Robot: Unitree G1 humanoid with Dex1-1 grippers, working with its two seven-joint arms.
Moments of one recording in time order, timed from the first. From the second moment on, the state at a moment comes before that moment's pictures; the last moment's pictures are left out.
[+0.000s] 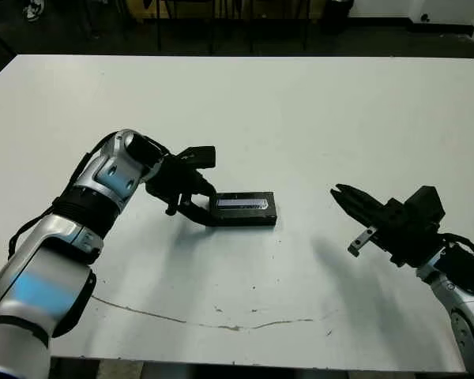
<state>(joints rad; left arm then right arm) -0.87 0.43 -0.47 0.69 0.14 0.15 -1.44 0.07 -0.55 -0.04 -0.34 0.25 0.22 0.58</state>
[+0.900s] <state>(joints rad) -0.81 0.43 -0.42 0.78 0.05 -0.12 -1.47 0.07 -0.55 -0.04 -0.34 0.25 0.21 0.58</state>
